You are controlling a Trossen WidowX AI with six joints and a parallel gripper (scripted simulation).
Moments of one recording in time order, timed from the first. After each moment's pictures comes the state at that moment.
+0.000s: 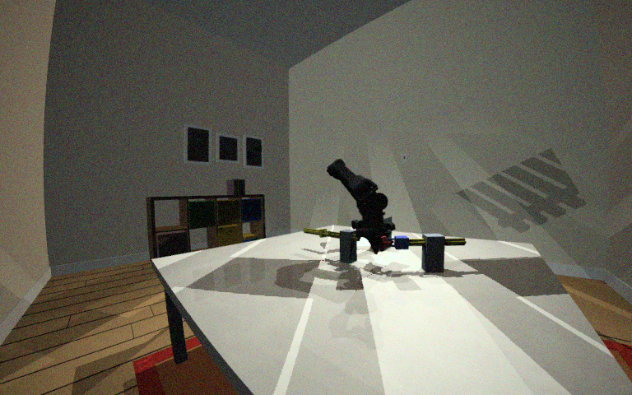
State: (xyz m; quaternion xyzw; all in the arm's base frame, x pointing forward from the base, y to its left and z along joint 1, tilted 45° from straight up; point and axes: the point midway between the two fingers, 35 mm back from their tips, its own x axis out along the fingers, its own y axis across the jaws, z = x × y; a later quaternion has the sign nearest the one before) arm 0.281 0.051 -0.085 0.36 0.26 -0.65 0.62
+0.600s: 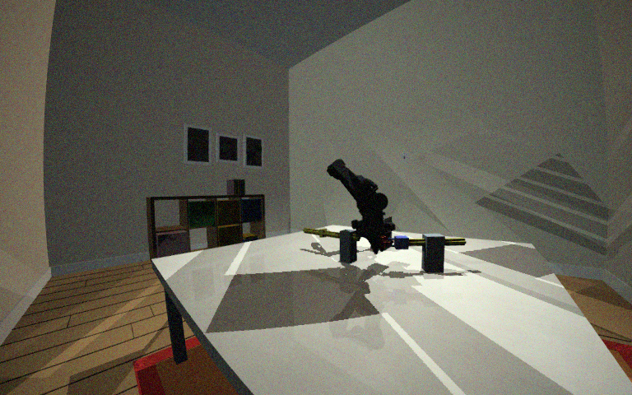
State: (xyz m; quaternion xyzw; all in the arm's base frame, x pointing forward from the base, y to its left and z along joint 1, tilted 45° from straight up) arm 0.281 0.051 -0.085 0.36 0.26 -0.65 0.62
